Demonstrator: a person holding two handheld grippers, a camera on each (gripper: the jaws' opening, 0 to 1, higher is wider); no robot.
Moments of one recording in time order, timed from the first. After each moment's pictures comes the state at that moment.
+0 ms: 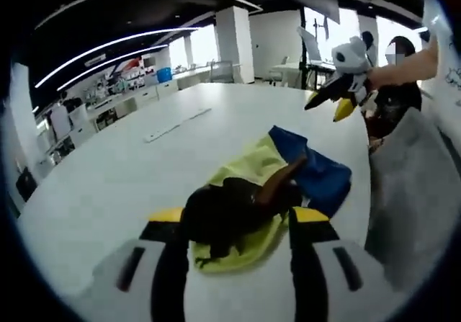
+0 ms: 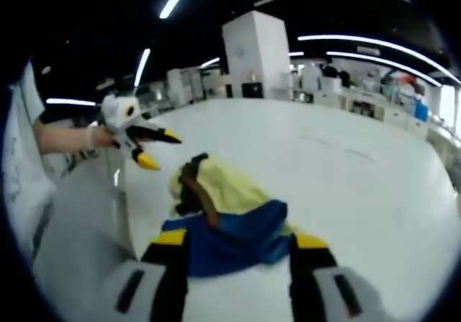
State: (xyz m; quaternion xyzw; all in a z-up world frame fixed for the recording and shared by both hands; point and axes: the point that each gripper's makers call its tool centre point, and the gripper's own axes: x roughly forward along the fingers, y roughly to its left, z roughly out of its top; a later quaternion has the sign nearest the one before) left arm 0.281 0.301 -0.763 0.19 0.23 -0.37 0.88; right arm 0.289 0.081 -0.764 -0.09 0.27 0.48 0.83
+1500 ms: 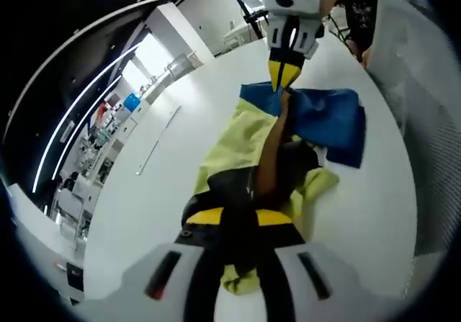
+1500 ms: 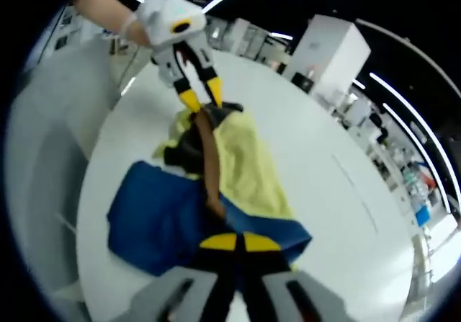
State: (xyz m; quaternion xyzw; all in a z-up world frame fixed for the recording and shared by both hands) left arm 0.303 0.284 -0.798 0.40 0.19 -0.39 0.81; right arm 0.309 0.122 -0.811 -0.36 0.20 0.50 0.76
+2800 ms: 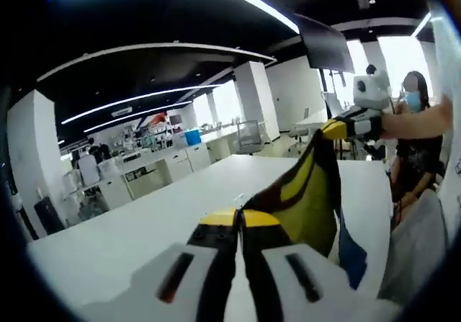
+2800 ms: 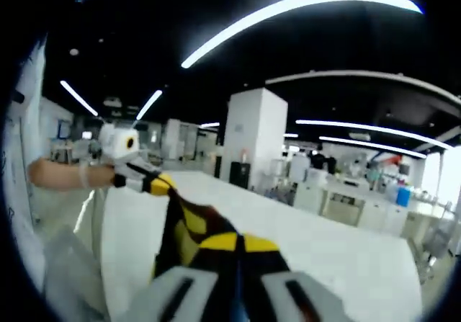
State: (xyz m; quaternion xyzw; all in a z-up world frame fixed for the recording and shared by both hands) left arm 0.354 0.304 -0.545 0.11 0.04 -0.30 0.95; right arm 0.348 0.131 -0.530 -0.08 0.00 0.44 0.89
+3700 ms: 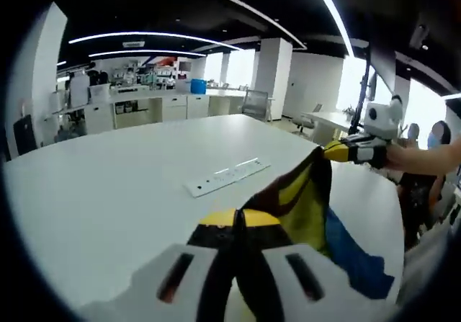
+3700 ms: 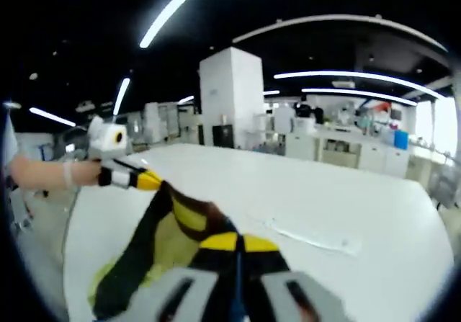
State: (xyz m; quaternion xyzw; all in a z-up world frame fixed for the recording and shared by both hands) left arm 0.535 0.339 -0.703 -0.01 0.21 -0.29 0.93; right arm 0.542 0.149 -0.692 -0.04 0.17 0.40 0.90
